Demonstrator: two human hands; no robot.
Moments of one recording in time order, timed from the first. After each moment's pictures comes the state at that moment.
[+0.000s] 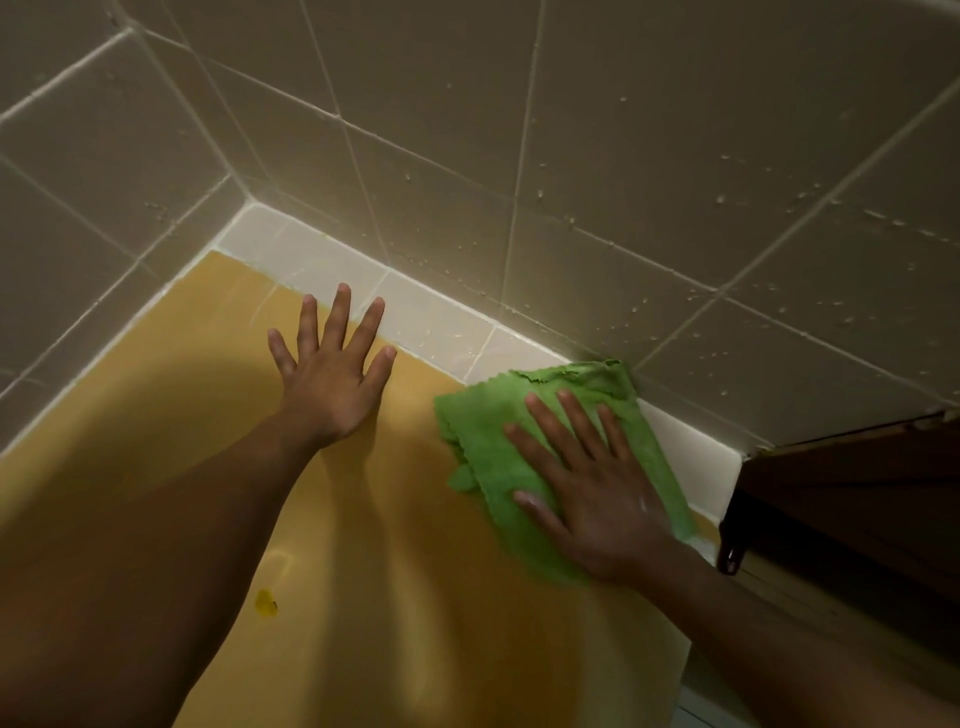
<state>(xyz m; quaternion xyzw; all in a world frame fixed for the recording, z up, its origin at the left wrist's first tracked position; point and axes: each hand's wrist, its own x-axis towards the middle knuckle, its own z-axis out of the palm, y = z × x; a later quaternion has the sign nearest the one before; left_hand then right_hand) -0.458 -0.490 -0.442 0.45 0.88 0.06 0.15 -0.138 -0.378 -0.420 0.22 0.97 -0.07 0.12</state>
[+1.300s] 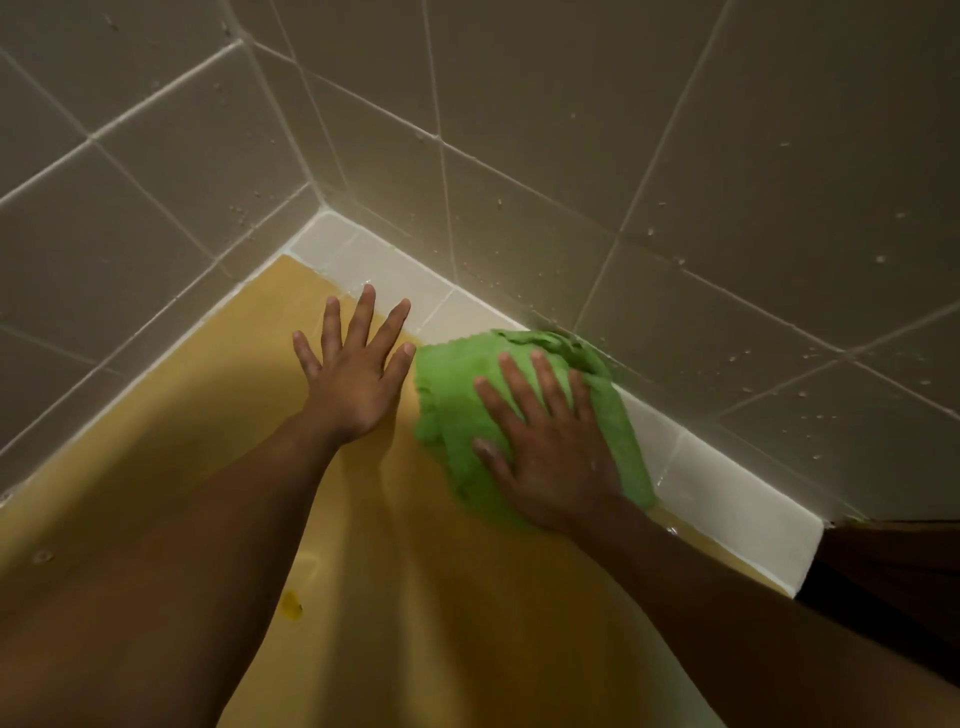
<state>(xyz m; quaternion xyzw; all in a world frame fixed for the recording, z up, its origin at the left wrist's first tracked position) -0.493 -0.500 -0.441 0.39 0.90 0.10 0.15 -0.261 -0.380 -0.426 0.21 0.97 -0.08 0.08</state>
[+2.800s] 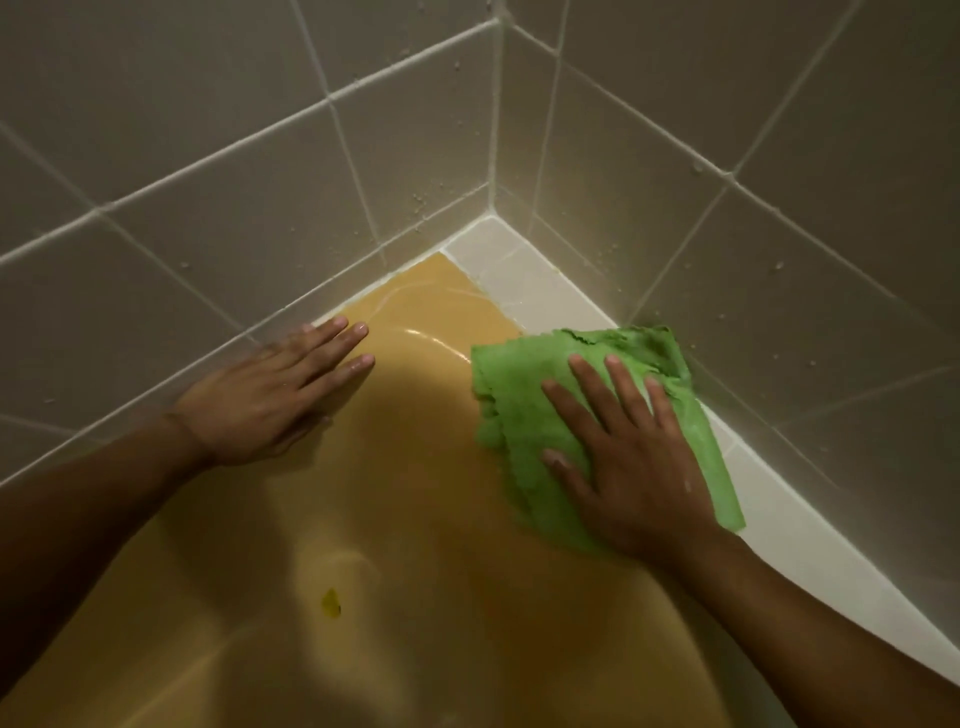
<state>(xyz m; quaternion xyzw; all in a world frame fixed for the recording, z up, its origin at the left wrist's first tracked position) -0.640 -0.691 -0.436 0.65 0.76 -0.07 0.00 -0.356 -0.379 -0.435 0.12 0.99 -0.03 0.07</state>
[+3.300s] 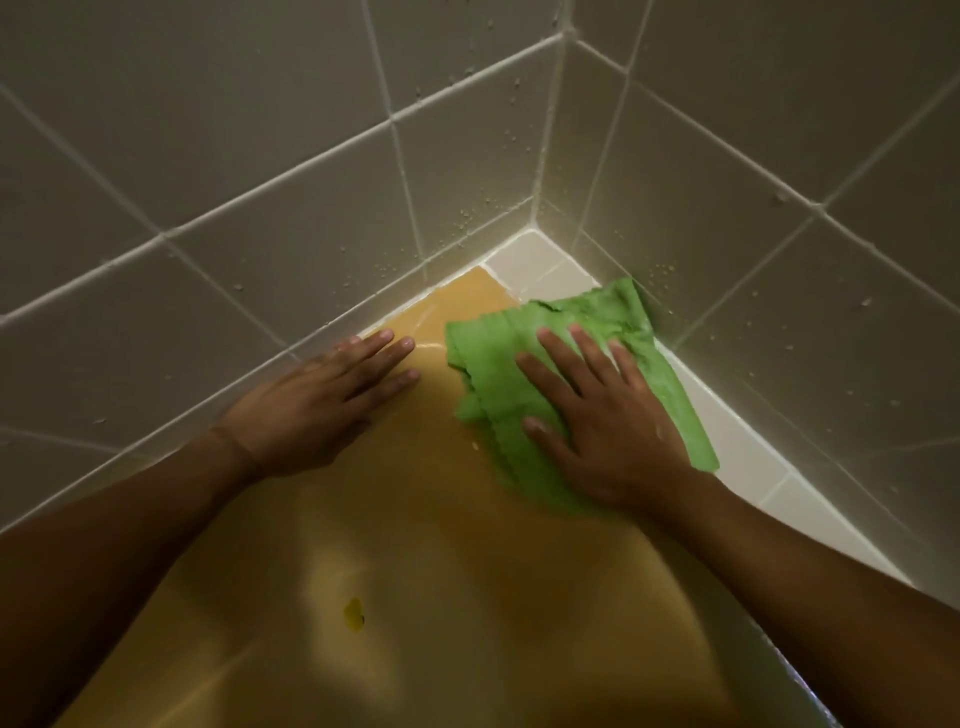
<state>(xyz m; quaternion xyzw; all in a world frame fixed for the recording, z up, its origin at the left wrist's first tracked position) -0.646 -0.686 -0.443 0.65 0.76 -0.02 0.00 -0.438 -0.389 -0.433 0.03 1.00 -0.06 0.06</state>
